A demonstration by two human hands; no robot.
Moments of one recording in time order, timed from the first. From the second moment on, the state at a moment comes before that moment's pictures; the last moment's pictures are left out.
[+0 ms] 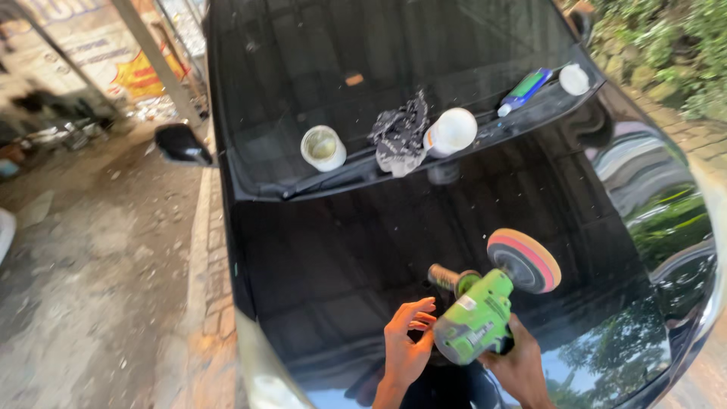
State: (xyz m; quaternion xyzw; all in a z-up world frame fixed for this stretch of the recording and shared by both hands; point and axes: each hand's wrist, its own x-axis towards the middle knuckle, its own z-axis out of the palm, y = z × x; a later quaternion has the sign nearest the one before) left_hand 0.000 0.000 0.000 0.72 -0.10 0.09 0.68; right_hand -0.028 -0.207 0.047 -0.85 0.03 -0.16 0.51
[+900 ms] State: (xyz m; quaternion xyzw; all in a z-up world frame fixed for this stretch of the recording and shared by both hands) left_hand 0.400 -0.239 0.080 0.87 -0.13 0.25 0.41; right_hand 0.418 -0.395 0.084 -0.93 0.01 -0.31 0.22
